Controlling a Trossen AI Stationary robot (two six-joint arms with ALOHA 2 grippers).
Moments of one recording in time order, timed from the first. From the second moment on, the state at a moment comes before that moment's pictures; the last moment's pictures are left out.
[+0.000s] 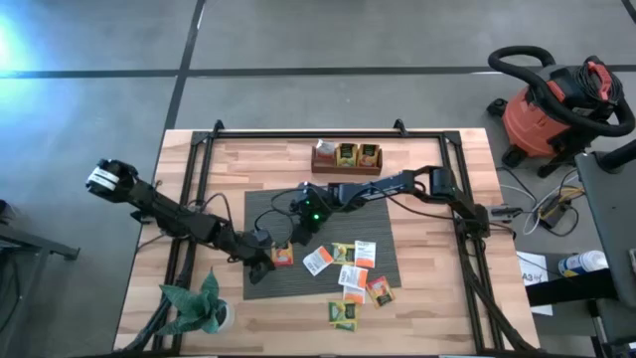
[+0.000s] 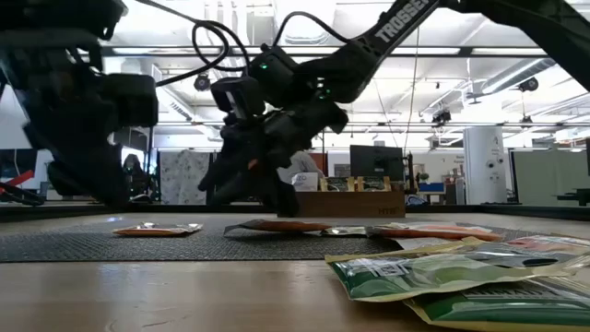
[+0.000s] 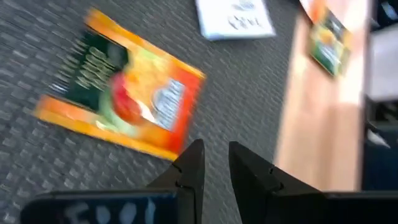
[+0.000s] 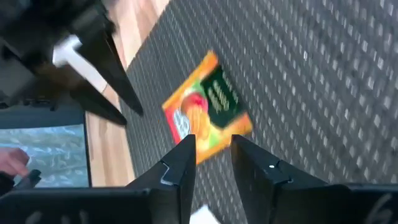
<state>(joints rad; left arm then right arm) -0.37 1.29 0.42 0.13 -0.01 -0.94 -0.10 2.24 1.51 -0.03 -0.55 0.74</state>
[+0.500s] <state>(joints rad) -0.34 1.55 0.42 0.33 -0.05 -0.98 -0.09 2.29 1.66 -0.32 -0.45 0.54</state>
